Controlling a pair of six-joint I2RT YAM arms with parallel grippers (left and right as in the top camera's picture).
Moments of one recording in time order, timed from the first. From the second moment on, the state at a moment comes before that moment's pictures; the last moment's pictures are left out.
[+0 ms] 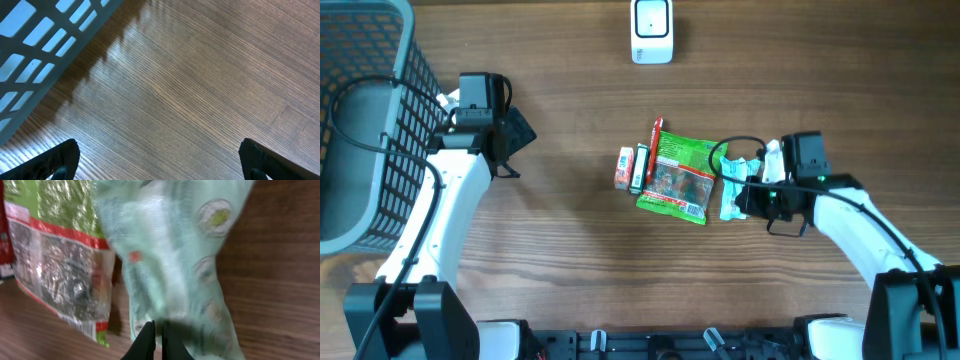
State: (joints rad) left arm -0.01 1.53 1.12 -0.71 -0.29 -0.58; right arm 0.09 1.48 0.67 -0.47 -0.39 0.29
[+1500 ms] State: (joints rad) left arm -0.01 1.53 1.12 -0.71 -0.29 -0.58; right arm 0.09 1.50 0.89 -0.64 -0.33 0.26
